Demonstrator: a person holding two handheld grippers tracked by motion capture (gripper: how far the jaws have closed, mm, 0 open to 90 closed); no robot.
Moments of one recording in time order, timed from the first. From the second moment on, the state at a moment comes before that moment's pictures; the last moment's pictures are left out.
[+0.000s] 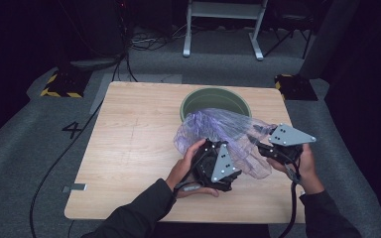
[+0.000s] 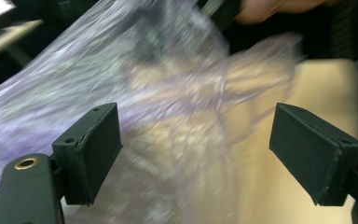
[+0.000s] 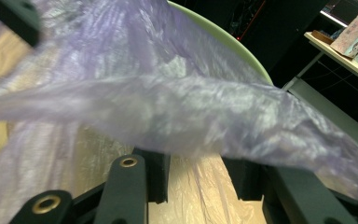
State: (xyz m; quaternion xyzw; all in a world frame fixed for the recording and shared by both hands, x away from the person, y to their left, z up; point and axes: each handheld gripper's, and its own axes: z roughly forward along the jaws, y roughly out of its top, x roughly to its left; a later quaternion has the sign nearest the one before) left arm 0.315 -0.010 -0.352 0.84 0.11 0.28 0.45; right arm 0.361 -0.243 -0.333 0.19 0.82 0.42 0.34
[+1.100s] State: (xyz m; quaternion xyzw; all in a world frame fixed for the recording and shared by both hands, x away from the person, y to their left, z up) left arm 0.353 0.025 -0.311 0.82 0.17 0.28 0.47; right arm 0.291 -0.236 -0.329 0.14 0.80 0.48 0.33
